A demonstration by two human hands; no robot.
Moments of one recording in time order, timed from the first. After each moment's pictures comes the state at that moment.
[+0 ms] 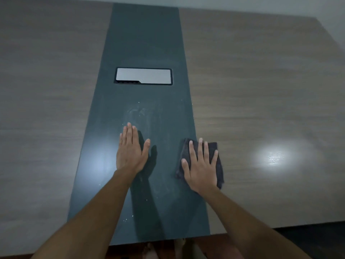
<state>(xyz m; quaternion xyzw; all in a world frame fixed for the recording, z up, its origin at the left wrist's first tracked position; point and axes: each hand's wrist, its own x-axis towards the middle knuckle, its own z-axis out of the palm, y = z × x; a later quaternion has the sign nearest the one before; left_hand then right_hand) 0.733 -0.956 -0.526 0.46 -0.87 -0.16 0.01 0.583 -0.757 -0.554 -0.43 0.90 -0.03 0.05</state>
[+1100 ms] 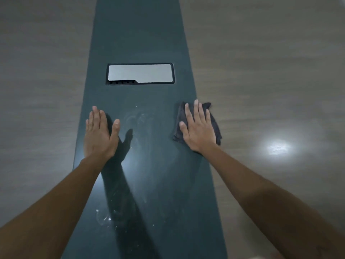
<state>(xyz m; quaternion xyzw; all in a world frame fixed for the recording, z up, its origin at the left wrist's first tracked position) 0.737 -1.090 -0.542 0.48 -0.86 -0.16 0.04 0.481 -0.903 -0.556 -0.47 0.88 -0.04 0.07</state>
